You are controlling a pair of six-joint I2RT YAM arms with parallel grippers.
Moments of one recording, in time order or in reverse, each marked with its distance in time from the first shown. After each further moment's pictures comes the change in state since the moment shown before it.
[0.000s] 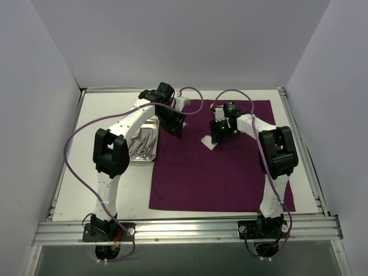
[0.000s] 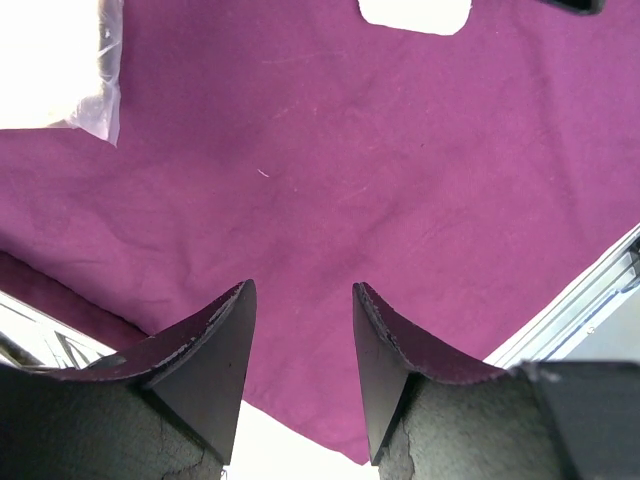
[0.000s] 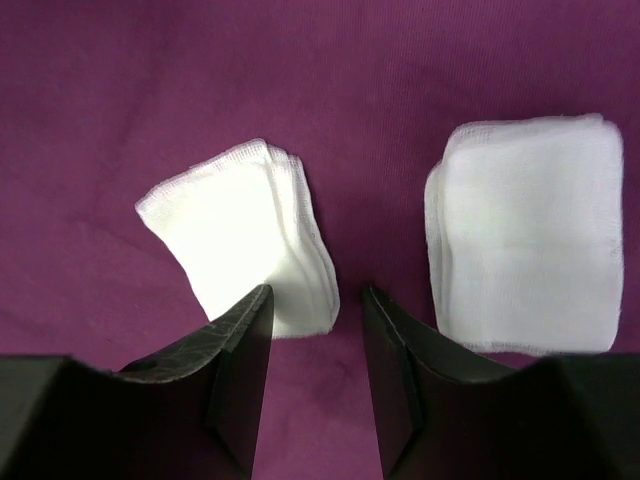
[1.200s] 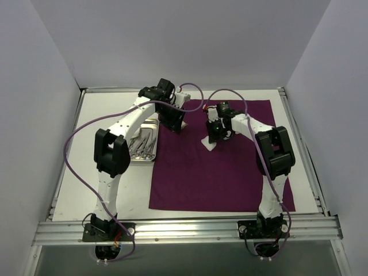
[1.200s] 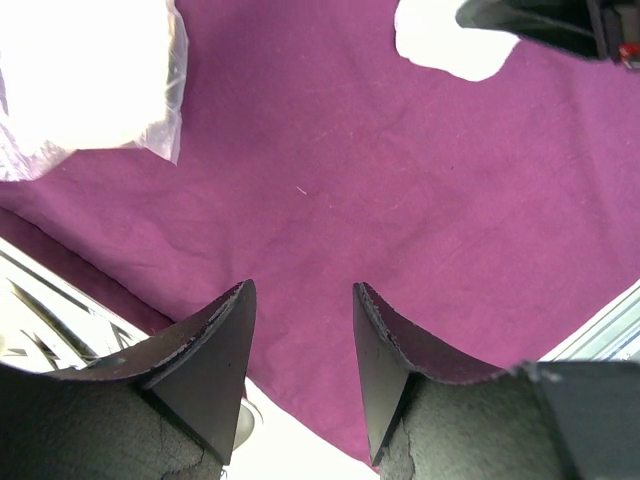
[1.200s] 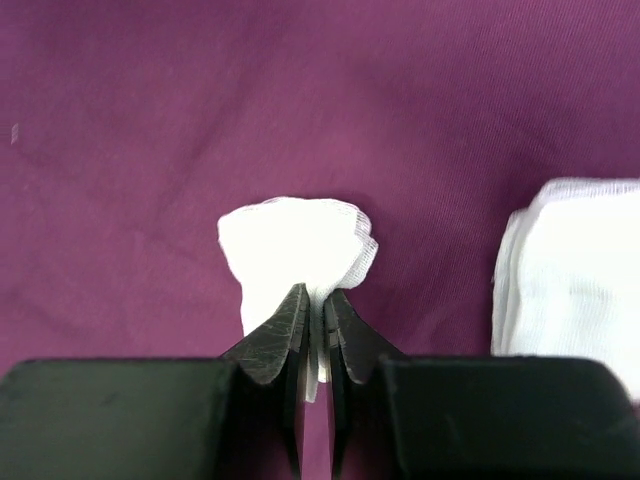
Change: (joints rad) left arm 0.001 0.015 0.066 -0.008 -0.078 0.014; right arm 0.068 0.025 0.045 -0.010 0.002 -0.030
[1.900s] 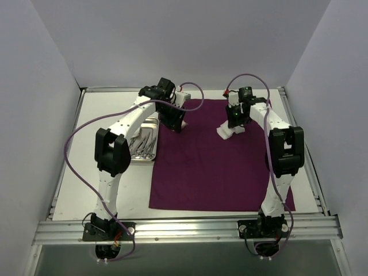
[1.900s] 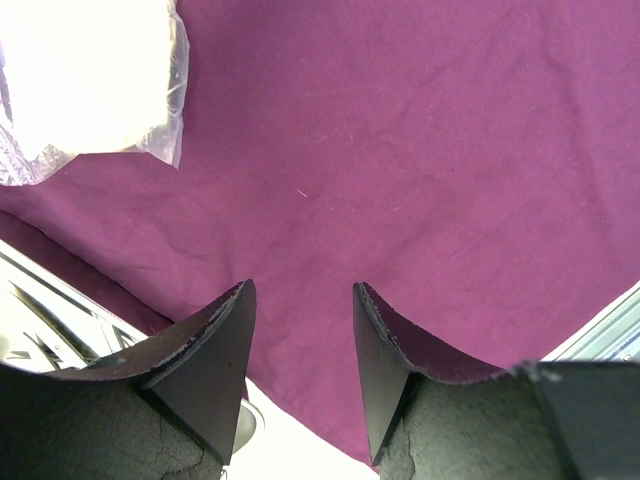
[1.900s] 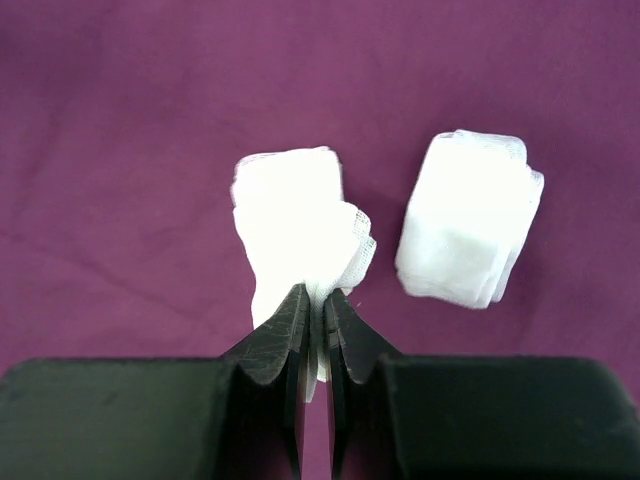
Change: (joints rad) left arm 0.000 0.012 0.026 -0.009 0.000 0.004; right arm -0.186 -0.037 0.155 -0.134 0.060 -0.110
